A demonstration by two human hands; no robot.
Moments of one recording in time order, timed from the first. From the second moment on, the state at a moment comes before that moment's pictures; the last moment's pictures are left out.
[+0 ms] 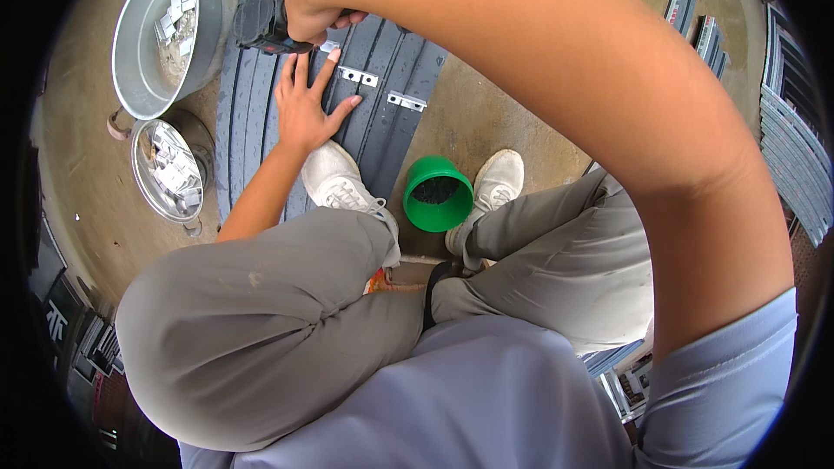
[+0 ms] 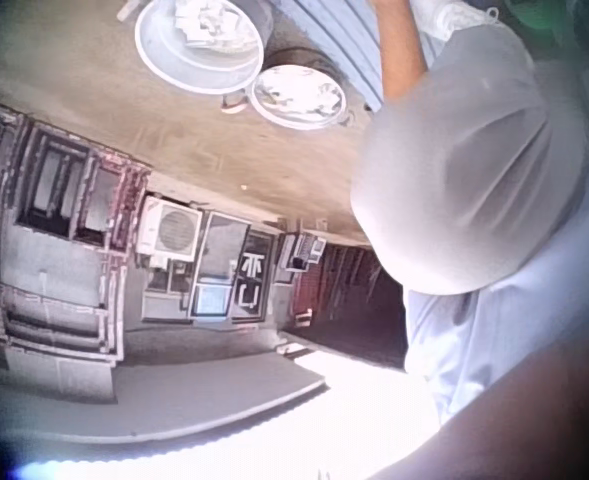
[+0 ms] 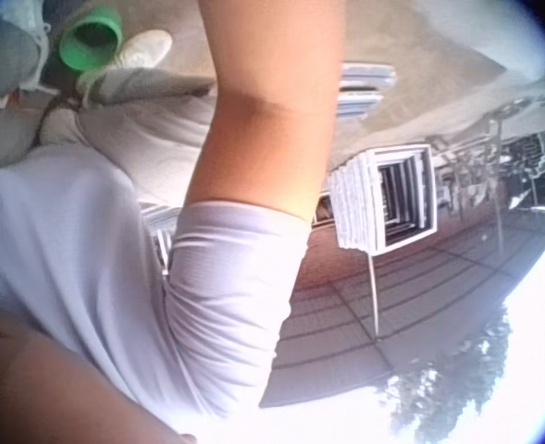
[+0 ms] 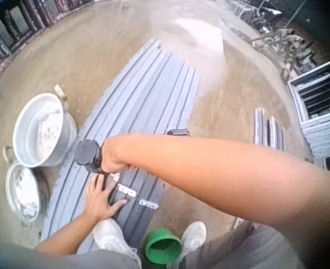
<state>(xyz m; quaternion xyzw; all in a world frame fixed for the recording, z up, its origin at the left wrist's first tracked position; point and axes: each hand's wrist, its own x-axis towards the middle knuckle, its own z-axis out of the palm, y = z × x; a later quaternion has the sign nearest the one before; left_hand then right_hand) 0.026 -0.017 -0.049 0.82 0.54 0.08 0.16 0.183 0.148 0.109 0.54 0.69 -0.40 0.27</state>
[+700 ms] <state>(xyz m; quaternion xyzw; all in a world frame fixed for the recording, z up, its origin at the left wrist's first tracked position) 0.025 -0.018 -0.053 0.82 0.55 0.05 0.16 0.169 0.135 0.103 0.50 0.74 -0.30 0.32</state>
